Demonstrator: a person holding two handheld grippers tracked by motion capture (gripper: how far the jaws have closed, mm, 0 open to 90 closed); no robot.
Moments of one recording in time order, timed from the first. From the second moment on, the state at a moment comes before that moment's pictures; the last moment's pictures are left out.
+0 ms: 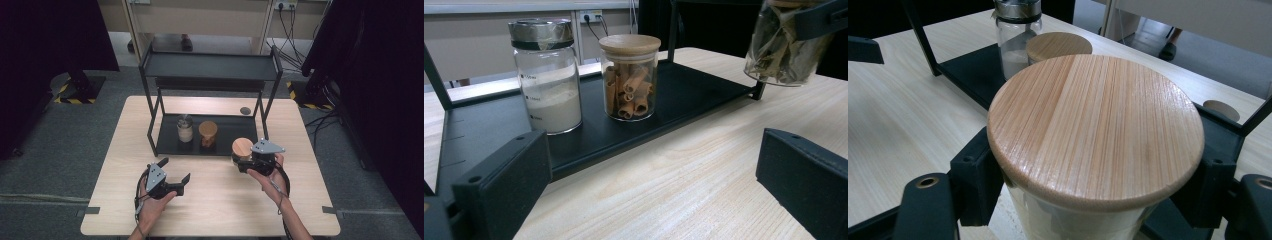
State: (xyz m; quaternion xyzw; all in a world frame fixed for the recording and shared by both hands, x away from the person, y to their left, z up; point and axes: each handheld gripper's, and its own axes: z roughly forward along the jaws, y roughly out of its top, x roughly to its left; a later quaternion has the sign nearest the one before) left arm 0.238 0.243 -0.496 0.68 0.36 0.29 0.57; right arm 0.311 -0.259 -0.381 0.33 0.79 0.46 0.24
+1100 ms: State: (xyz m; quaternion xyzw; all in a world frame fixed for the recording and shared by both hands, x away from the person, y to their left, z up) left arm 0.238 0.244 -0.496 0.68 0.36 0.29 0.57; right arm 0.358 -0.231 -0.391 0.36 0.78 0.45 0.24
